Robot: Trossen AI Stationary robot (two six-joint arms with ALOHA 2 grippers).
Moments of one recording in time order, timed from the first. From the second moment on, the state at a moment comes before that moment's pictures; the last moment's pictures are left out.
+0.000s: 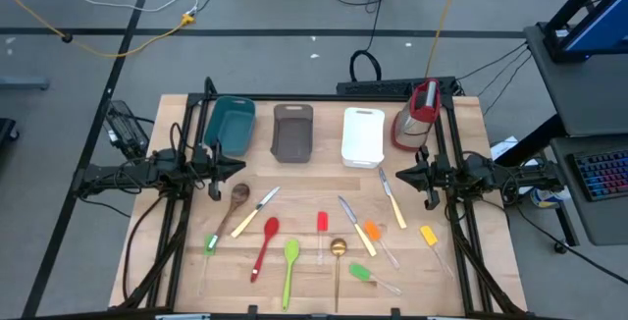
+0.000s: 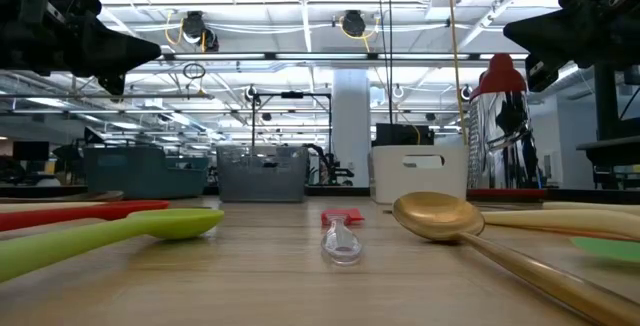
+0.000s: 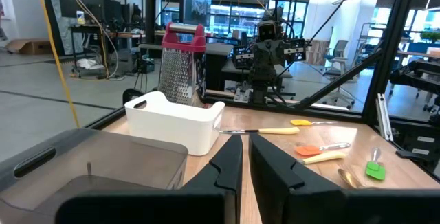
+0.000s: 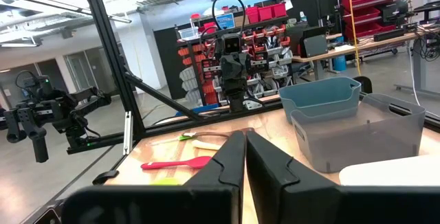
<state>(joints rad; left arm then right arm) 0.04 0.03 0.01 0.08 -0.07 -0.08 0.10 0.01 0.02 0.12 0.10 0.23</state>
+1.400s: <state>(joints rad) 0.04 0.03 0.01 0.08 -0.08 -0.09 0.10 0.01 0.01 0.12 0.10 0.23</state>
